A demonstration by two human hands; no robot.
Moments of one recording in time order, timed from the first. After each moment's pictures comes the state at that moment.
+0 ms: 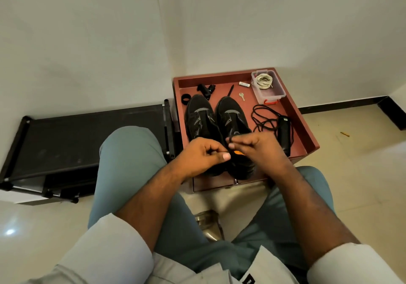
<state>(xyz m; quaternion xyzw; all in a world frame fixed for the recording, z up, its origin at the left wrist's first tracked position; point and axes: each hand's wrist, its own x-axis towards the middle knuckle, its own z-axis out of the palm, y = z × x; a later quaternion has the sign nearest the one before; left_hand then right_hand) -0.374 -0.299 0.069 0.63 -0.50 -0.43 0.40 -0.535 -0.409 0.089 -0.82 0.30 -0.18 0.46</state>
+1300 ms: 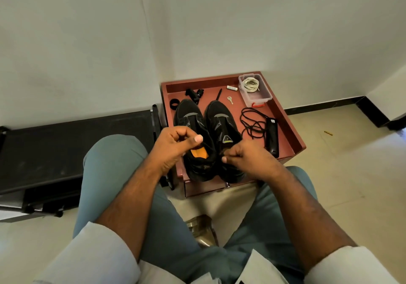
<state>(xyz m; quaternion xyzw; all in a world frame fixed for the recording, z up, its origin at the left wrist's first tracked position) -0.345 -0.301 0.076 0.57 -0.41 -0.40 0.59 -0.534 -0.410 0.099 -0.87 0.31 0.02 0.37</state>
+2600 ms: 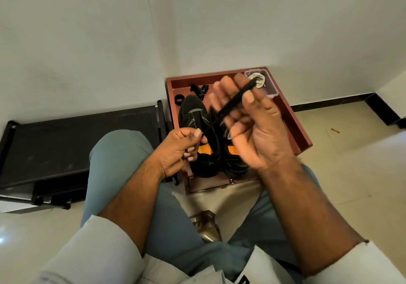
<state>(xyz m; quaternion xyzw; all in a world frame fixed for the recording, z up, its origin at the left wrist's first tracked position) -0.344 -0.298 0.065 0.46 -0.27 -0.60 0.60 -0.497 -0.373 0.169 -0.37 0.06 -0.36 0.86</state>
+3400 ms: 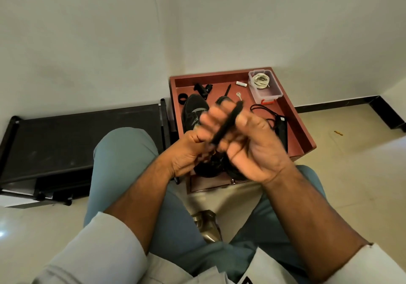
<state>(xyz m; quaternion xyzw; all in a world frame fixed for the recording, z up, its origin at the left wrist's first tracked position) -0.353 -0.303 0.072 0.44 -0.35 -0.63 0.54 -0.500 -0.365 0.151 -0.36 0.03 -0.21 0.91</state>
